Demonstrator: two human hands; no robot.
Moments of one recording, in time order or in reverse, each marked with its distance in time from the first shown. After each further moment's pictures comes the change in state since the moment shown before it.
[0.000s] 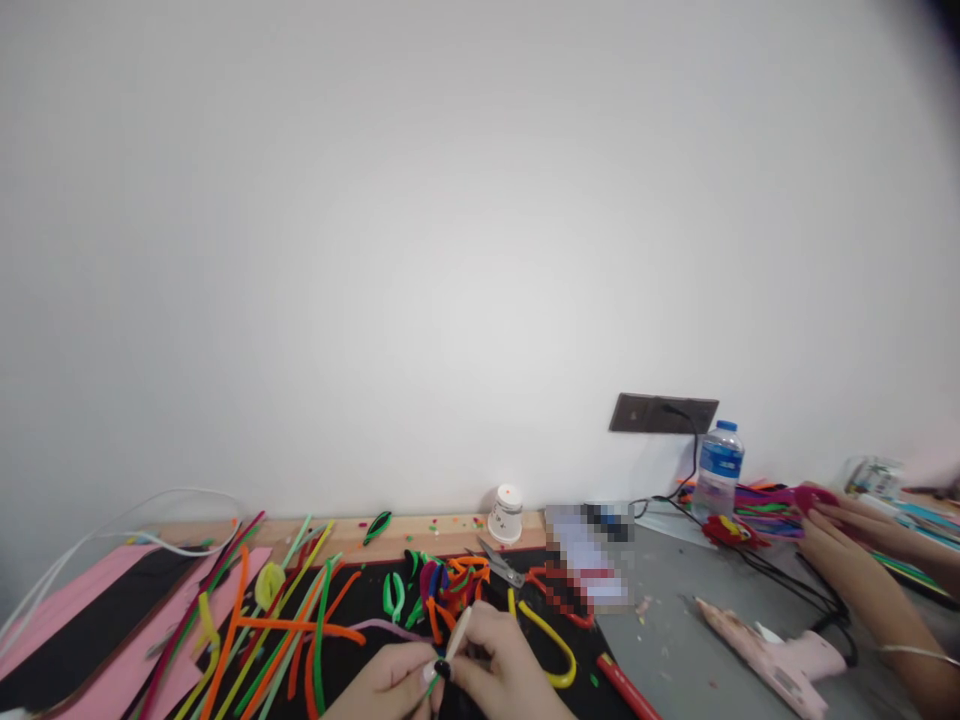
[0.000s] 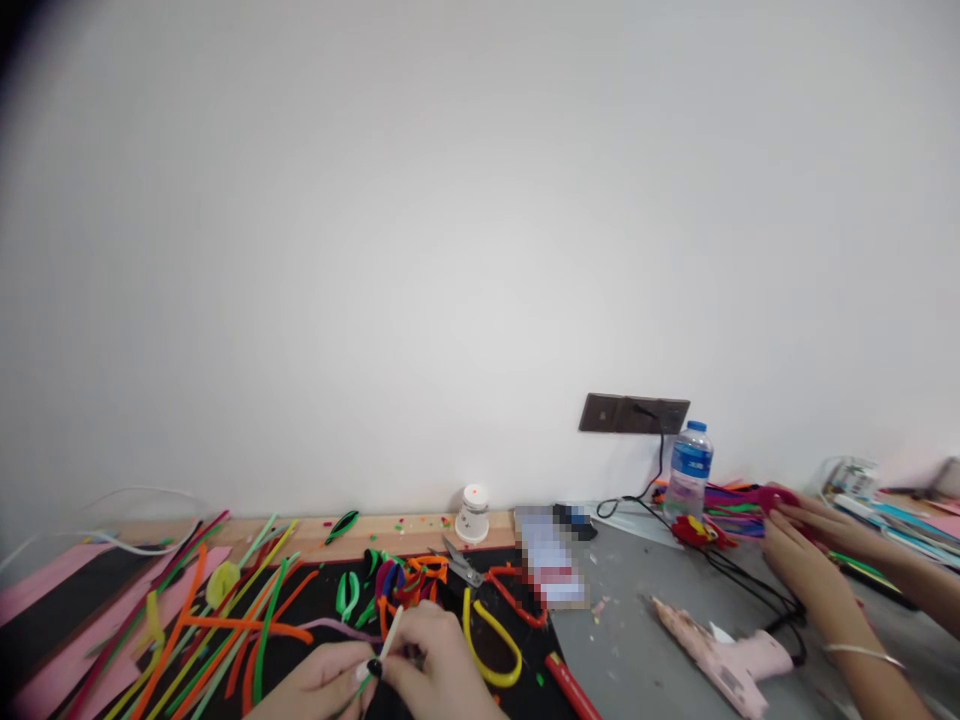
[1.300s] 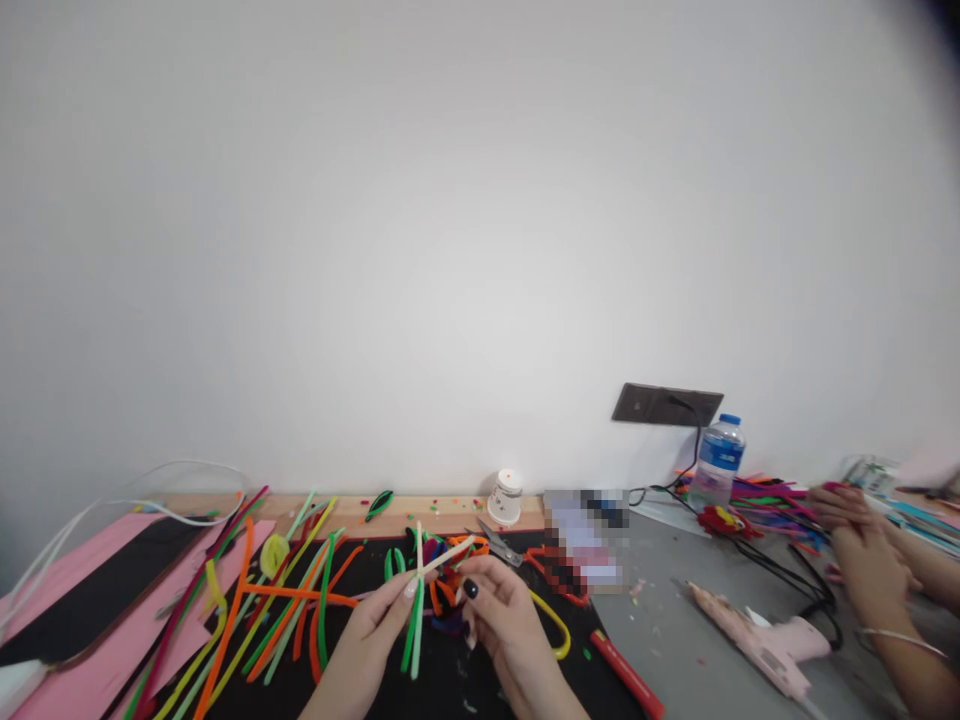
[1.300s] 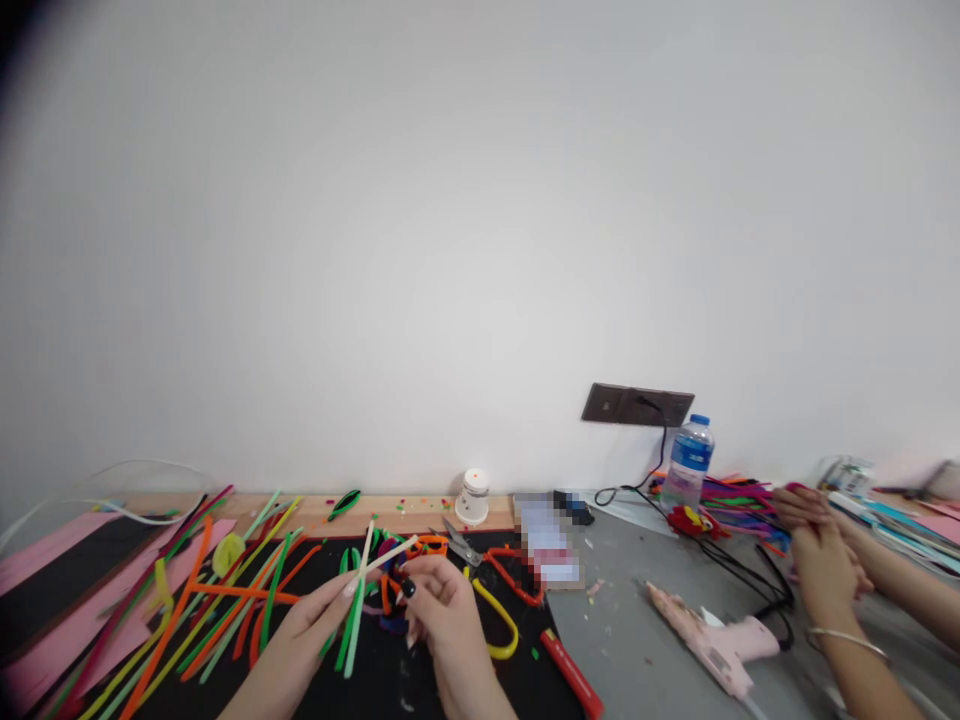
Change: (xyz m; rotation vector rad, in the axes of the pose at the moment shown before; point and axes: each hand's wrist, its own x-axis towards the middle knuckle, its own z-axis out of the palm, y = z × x) left_hand -0.002 0.013 -0.009 0.041 0.480 0.173; right_hand 0.007 0.021 0.016 0.976 0.226 0.245
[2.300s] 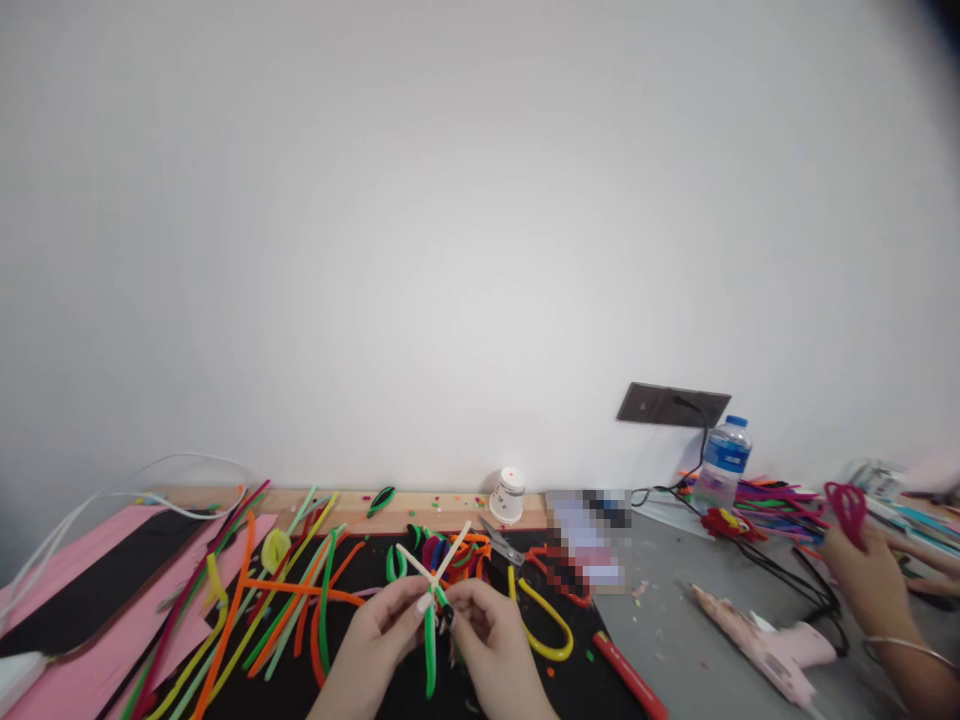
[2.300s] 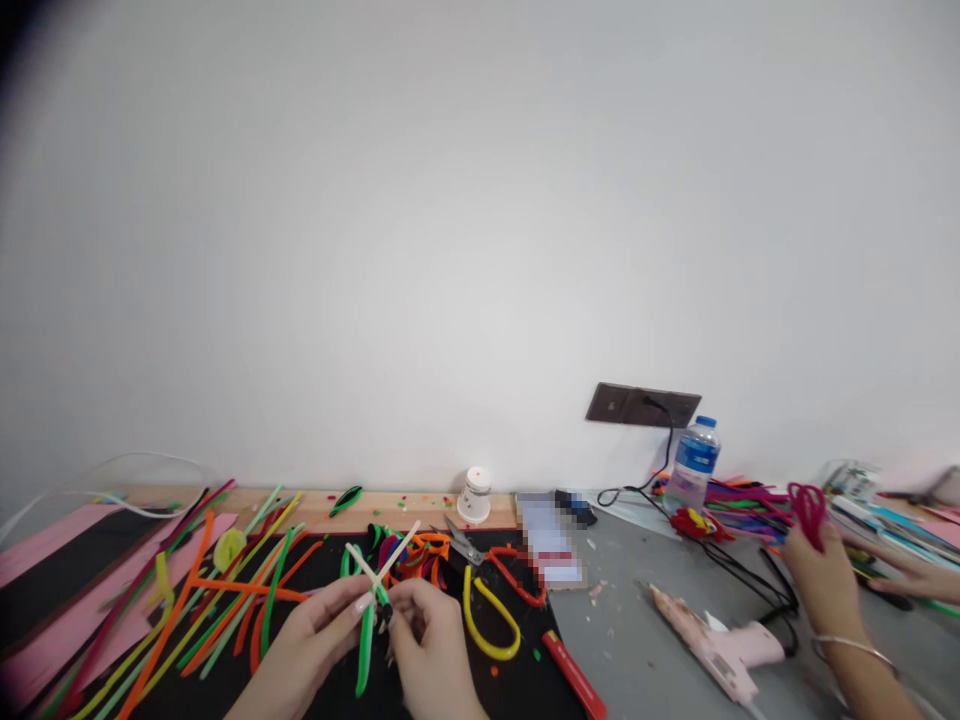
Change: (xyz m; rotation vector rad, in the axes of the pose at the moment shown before) left_hand -0.004 -0.007 0.009 -0.431 -0.013 -0.180; right_hand -0.014 0.001 0.017 -0.621 -0.005 -0.106
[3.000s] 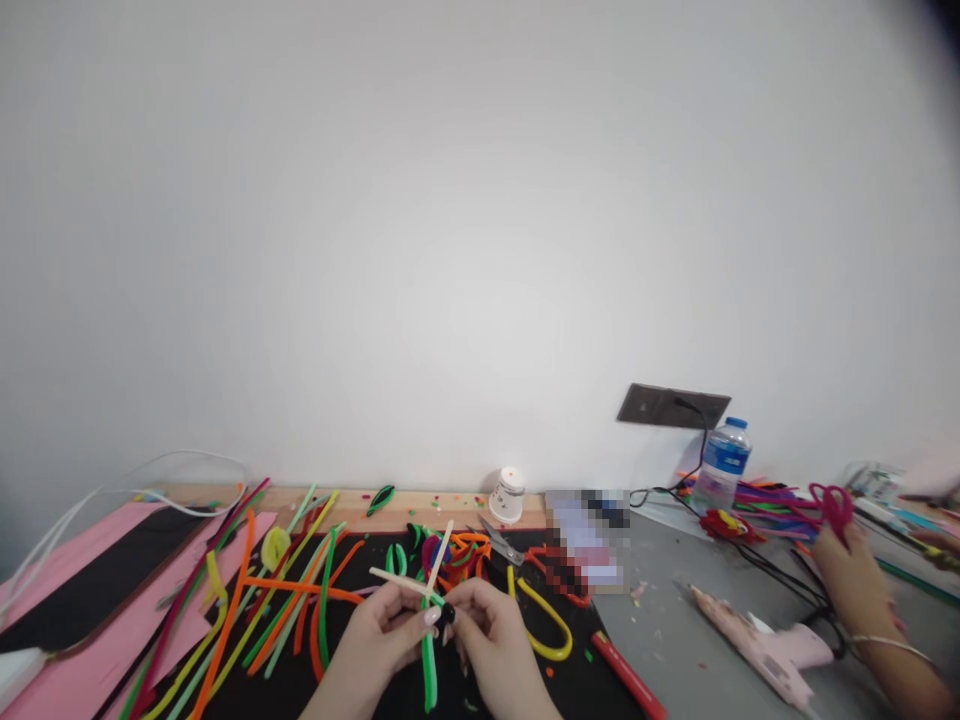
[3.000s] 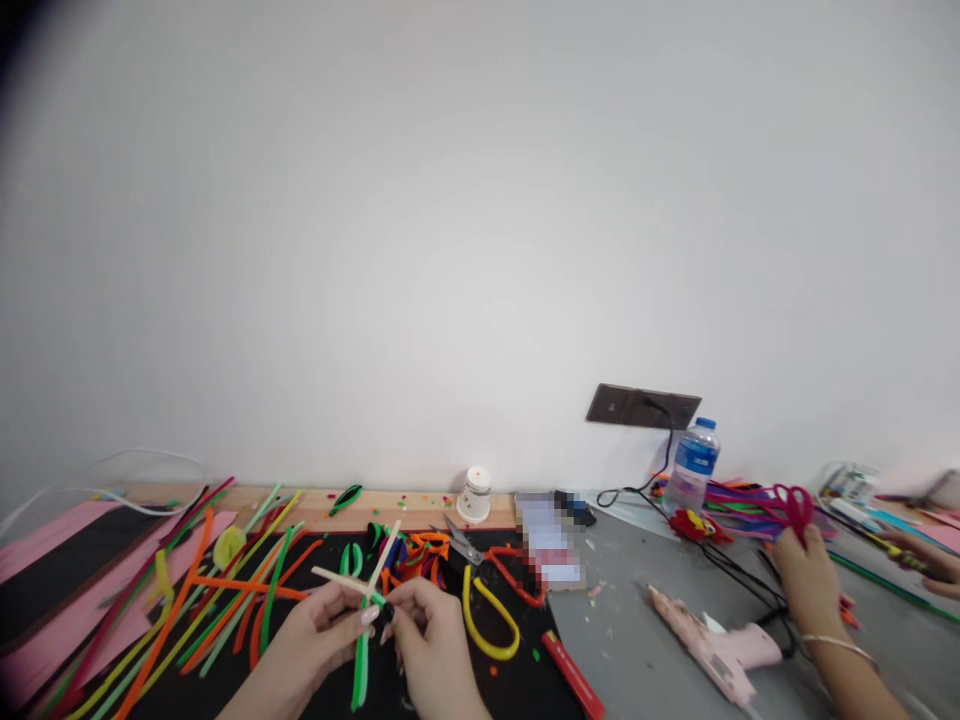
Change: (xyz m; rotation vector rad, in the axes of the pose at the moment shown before) left_hand 0.001 -0.001 -0.001 -0.018 -0.014 -0.056; right_hand 0.004 0.006 -0.001 0.096 -0.018 0.105
